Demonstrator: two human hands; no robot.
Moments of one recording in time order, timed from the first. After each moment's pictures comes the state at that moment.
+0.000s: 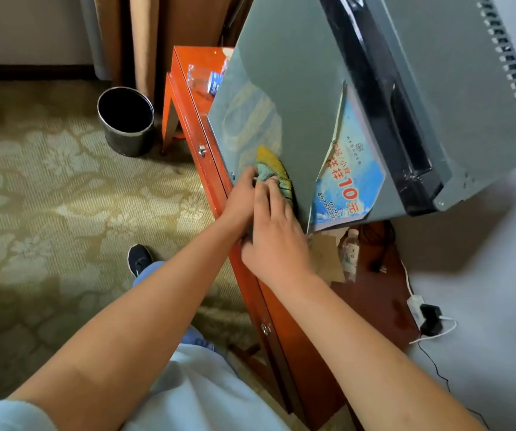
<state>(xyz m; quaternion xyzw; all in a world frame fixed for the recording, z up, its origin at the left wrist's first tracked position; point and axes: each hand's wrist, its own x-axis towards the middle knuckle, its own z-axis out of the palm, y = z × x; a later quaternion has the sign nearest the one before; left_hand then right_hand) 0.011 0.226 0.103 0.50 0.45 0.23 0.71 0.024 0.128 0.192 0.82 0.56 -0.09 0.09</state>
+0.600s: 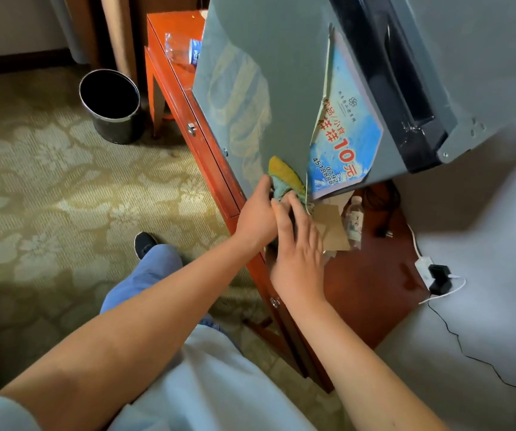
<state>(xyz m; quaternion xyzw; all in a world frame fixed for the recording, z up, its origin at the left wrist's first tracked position) 0.005 0.151 0.123 0.56 0.42 0.17 0.69 0.035 0.037 0.154 0.86 0.51 -0.02 -0.01</state>
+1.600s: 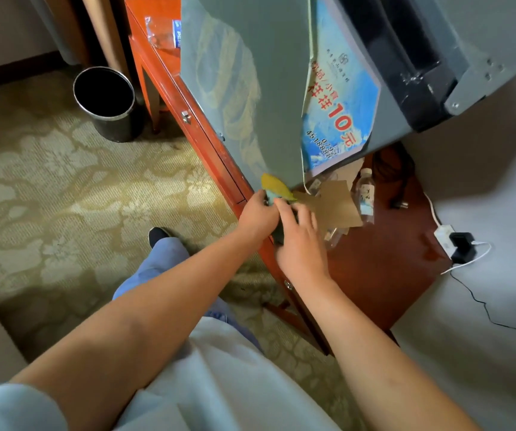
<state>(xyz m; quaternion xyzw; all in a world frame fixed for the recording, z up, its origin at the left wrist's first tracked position) 0.007 0.128 0.085 0.52 0.47 0.05 0.71 0.047 0.025 0.124 0.89 0.44 -0.14 0.02</state>
